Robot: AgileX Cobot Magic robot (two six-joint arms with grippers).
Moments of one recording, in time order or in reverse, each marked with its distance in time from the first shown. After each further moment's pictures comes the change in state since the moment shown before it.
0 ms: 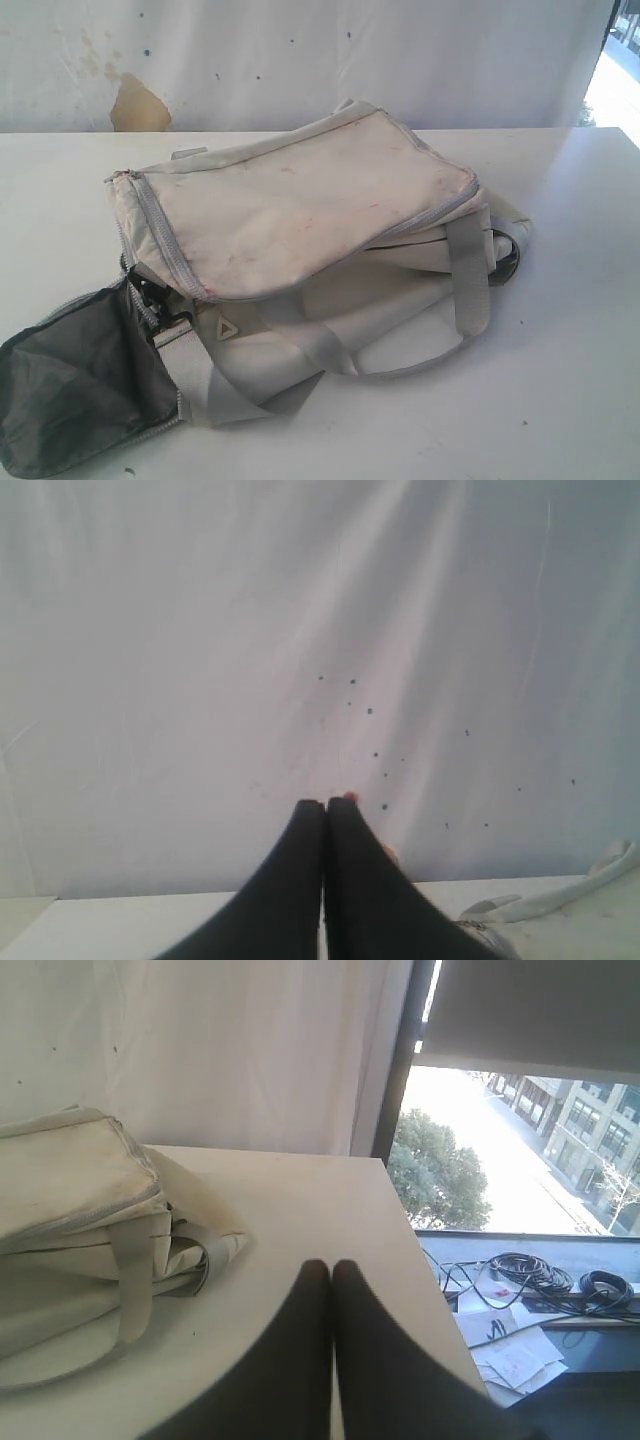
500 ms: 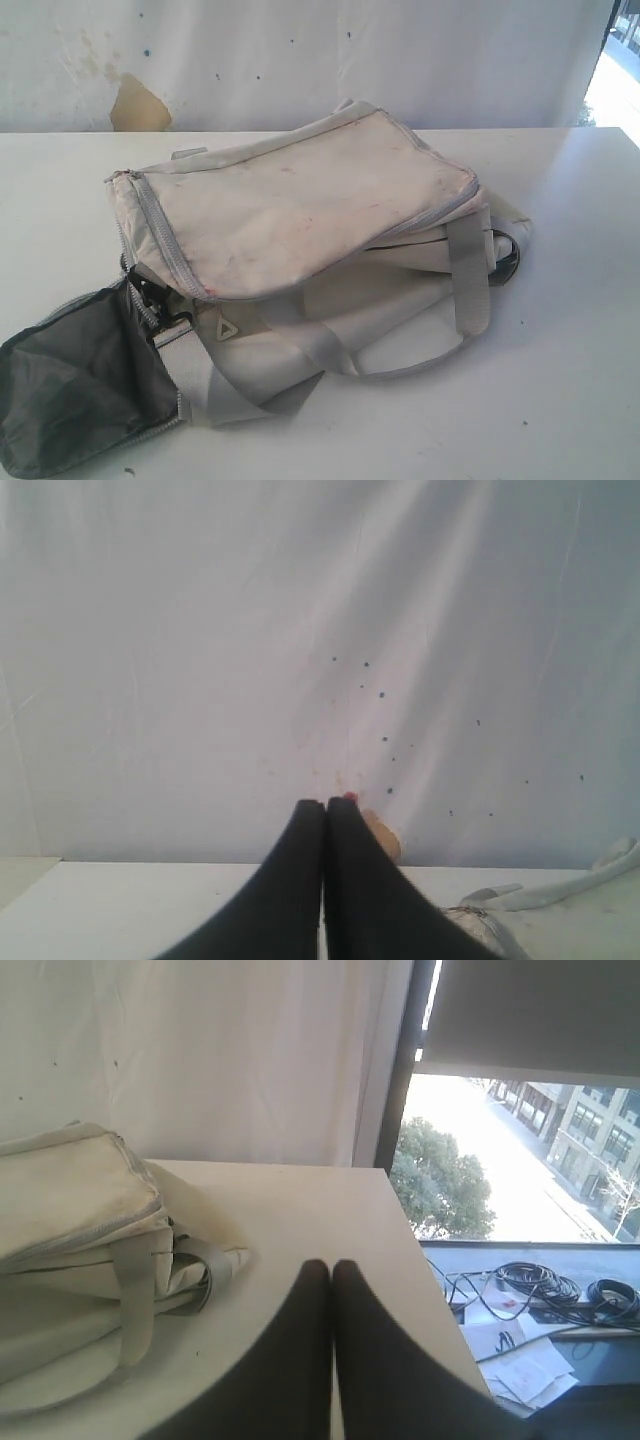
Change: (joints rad) left arm -0.012 0.000 0.008 0.055 0.035 -0.085; right arm 0.000 0.000 0.035 -0.001 -0.058 0.030
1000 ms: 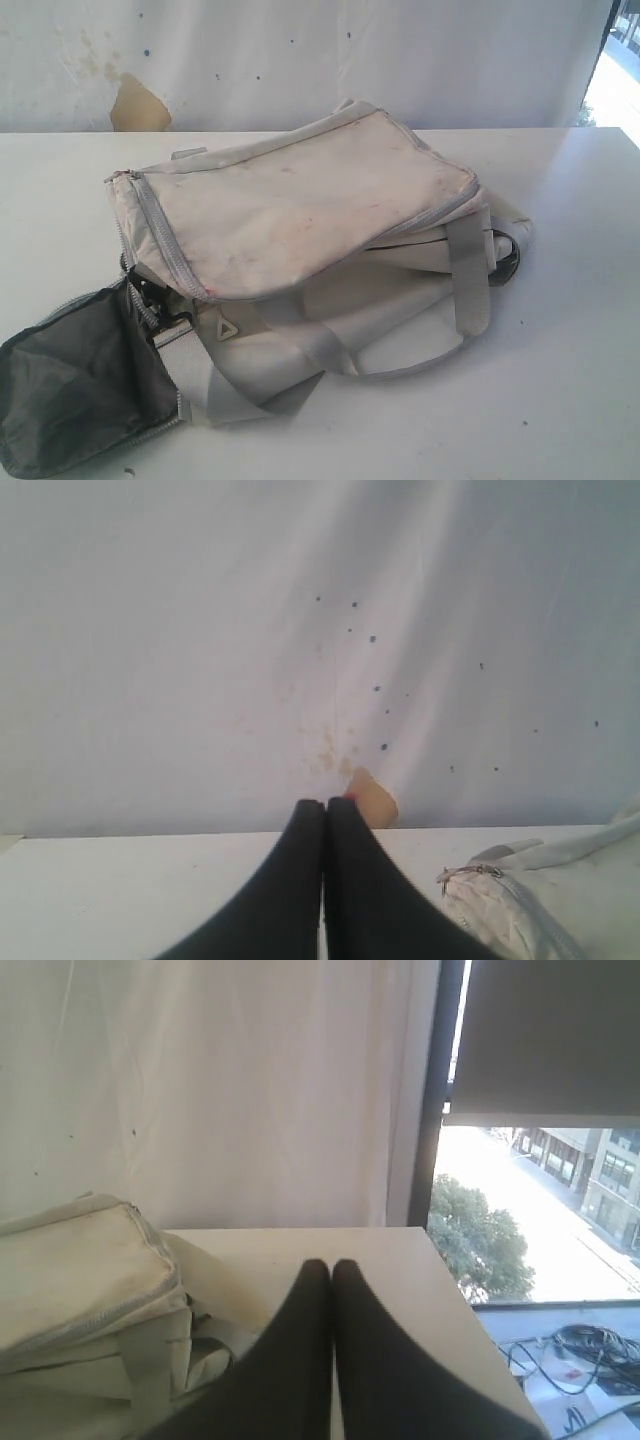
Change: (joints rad) left arm 0.000 0.001 0.425 0.000 -0.387 0.000; right arm 0.000 0.002 0.351 0.000 -0.479 0.100
